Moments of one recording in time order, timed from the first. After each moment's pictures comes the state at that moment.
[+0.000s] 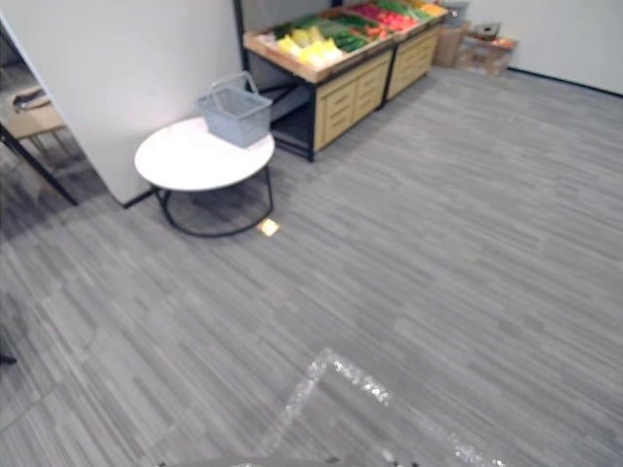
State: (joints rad) left arm 0.19 0.12 0.06 1.17 -0.18 -0.13 0.12; right arm 0.18 -0.09 -0.25 1.17 0.25 -0.12 -0.01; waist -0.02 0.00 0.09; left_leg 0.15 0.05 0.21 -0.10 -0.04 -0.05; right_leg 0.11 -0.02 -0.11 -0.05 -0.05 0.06
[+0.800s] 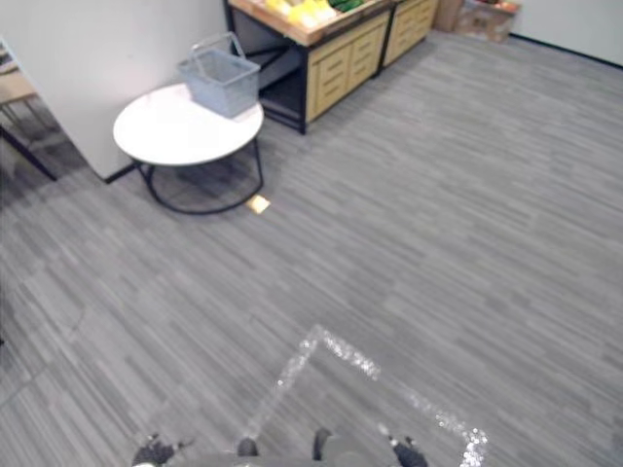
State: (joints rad) left arm 0.12 0.10 0.17 1.12 -0.19 -0.13 0.18; right arm 0.12 -0.09 -0.23 1.14 0.29 -0.12 -0.02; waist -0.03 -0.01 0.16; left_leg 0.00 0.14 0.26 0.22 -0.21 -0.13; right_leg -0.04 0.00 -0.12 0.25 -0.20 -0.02
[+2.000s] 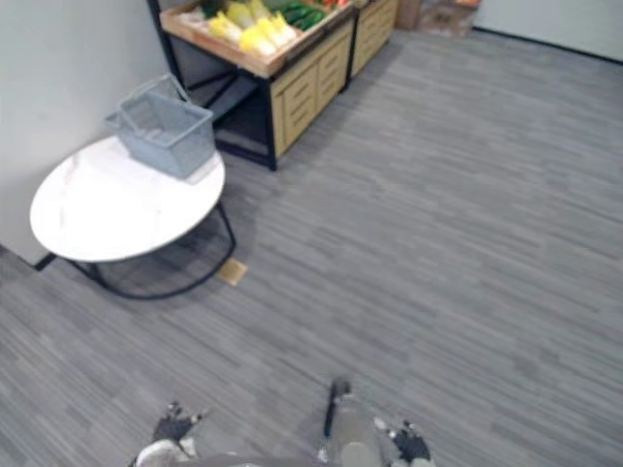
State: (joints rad) left arm 0.09 0.03 0.14 0.98 -0.22 -0.15 0.18; right arm 0.12 -0.10 -0.19 1.07 0.20 -0.13 -0.01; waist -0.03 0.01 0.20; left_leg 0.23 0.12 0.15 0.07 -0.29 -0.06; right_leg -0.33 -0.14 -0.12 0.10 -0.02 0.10
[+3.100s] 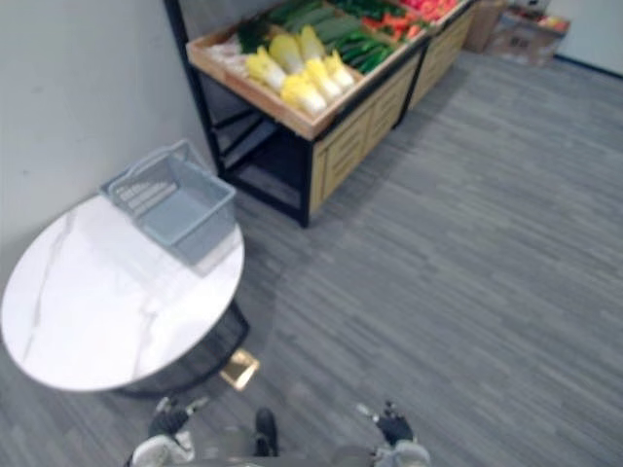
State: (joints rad) left arm 0.14 0.08 0.04 0.93 -0.29 -0.17 0.17; right arm 0.07 -0.10 -0.10 1.07 0.16 -0.14 -0.01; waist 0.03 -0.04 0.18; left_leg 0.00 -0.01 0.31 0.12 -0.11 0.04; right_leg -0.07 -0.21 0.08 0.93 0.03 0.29
